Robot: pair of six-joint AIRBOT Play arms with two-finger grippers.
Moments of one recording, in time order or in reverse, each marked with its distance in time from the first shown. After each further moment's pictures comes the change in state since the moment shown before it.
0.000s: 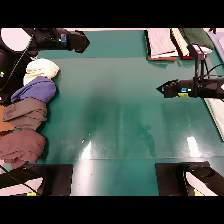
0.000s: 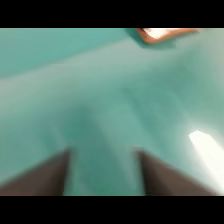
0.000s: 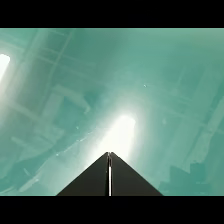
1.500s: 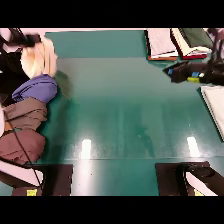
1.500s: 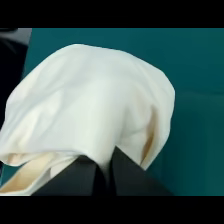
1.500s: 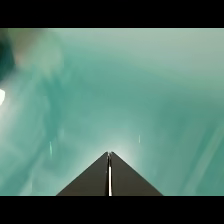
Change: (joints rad) left arm 0.397 -0.315 0.337 0.248 -0.105 -0.139; right arm -0.002 0.000 0.203 -0.002 -0.050 0.000
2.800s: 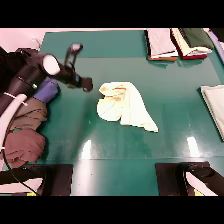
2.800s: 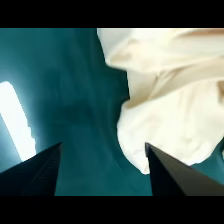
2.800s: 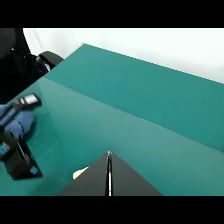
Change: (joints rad) left arm -0.415 0.227 -0.699 -0.338 -0.069 0.078; right arm 0.000 -0.003 0.421 0.000 0.105 0.000
